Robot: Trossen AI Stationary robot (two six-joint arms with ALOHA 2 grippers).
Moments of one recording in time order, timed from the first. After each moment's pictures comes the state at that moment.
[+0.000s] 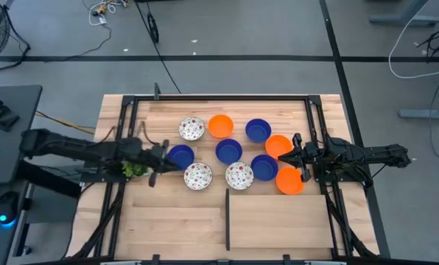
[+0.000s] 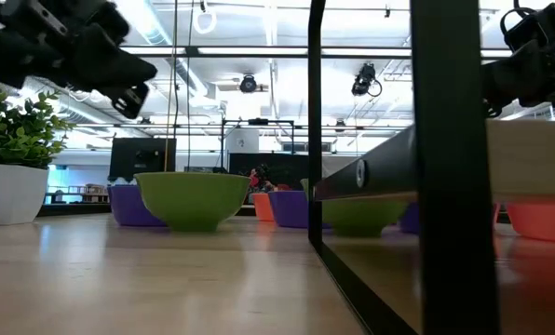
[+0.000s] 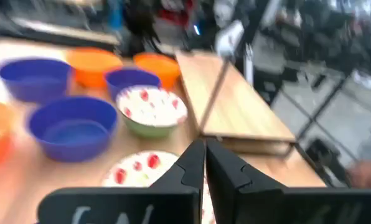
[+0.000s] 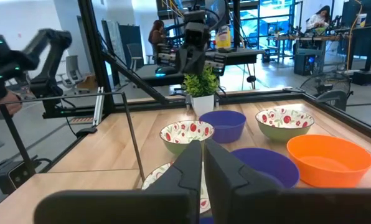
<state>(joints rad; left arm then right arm) -0.04 0.77 0.22 0.36 0.18 -0.19 0.06 0.03 0.02 0.02 -0.02 0.09</state>
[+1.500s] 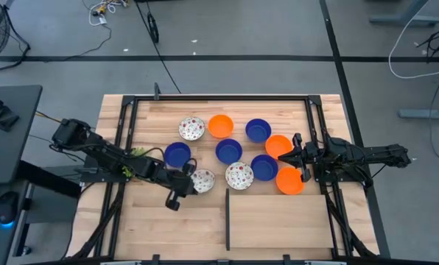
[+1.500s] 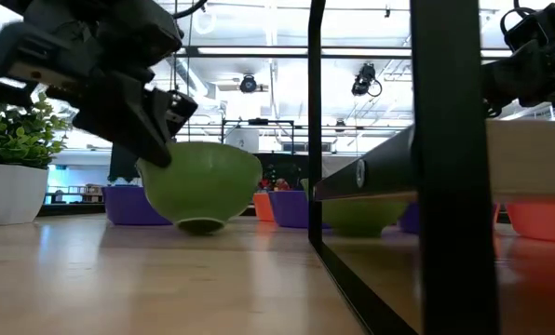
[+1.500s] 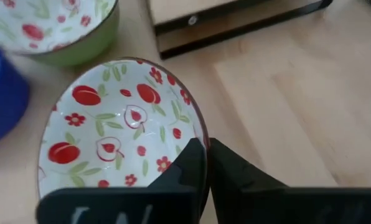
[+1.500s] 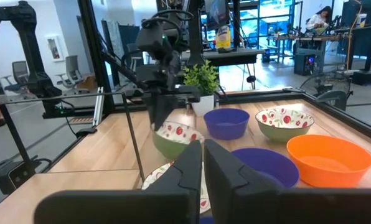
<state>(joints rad) -0.33 1.45 0.63 0.09 -0.05 0.06 0.06 0.03 0.02 0.02 -0.02 0.09</state>
